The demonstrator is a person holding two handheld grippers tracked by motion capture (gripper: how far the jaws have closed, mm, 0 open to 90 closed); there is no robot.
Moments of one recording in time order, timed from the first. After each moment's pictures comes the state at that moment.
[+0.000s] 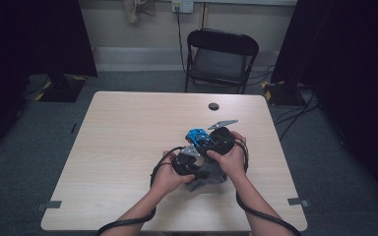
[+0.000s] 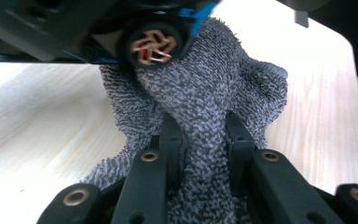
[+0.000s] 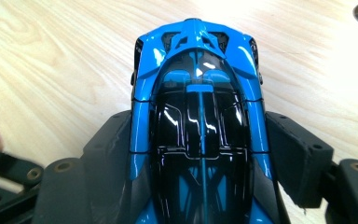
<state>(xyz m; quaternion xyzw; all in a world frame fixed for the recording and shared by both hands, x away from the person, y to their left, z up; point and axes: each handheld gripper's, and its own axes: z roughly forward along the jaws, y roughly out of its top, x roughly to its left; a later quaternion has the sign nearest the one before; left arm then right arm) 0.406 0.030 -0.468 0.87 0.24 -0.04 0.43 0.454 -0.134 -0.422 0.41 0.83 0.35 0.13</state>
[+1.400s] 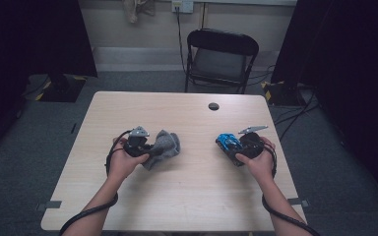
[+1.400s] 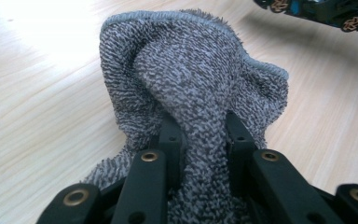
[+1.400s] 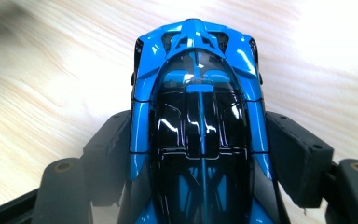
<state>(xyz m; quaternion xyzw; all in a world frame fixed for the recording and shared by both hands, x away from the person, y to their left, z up) 0.444 0.179 -0.454 0.82 0.36 0.08 0.43 0.456 -0.228 -0.449 0.46 0.82 0.31 0.15</state>
